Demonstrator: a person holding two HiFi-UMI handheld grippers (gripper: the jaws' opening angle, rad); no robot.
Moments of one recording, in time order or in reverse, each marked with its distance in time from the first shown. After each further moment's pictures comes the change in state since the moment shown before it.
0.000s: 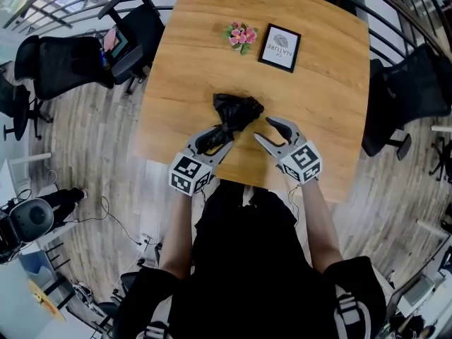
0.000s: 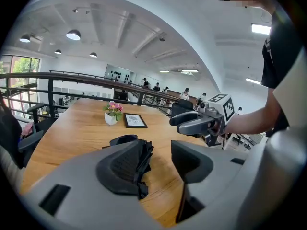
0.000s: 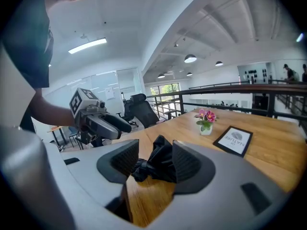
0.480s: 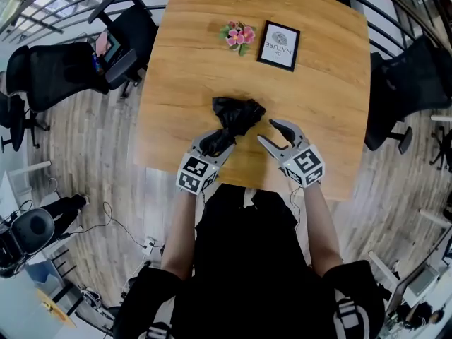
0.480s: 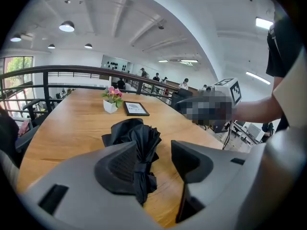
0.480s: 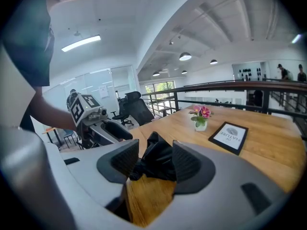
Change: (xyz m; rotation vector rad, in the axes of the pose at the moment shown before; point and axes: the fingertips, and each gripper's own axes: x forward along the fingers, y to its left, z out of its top) left arm 0.028 0.022 -0.044 0.021 0.133 -0.020; right arm 0.007 -0.012 -0.012 0.032 0.031 -0.062
